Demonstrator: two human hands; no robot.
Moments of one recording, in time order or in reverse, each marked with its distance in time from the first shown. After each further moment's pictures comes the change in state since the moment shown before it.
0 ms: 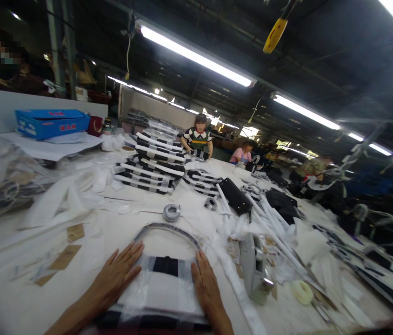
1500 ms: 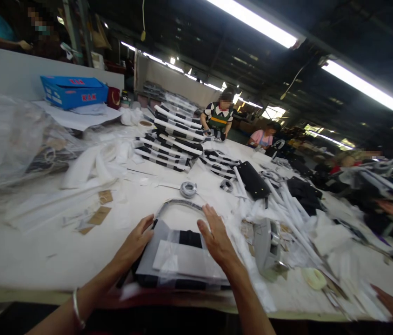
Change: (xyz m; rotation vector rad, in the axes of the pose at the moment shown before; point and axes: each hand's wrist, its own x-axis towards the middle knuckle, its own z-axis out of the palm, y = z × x) left_hand -0.010 0.029 -0.017 -0.995 0.149 -0.452; right_hand 0.014 -0.105 -0.058 -0.047 -0.066 -0.252
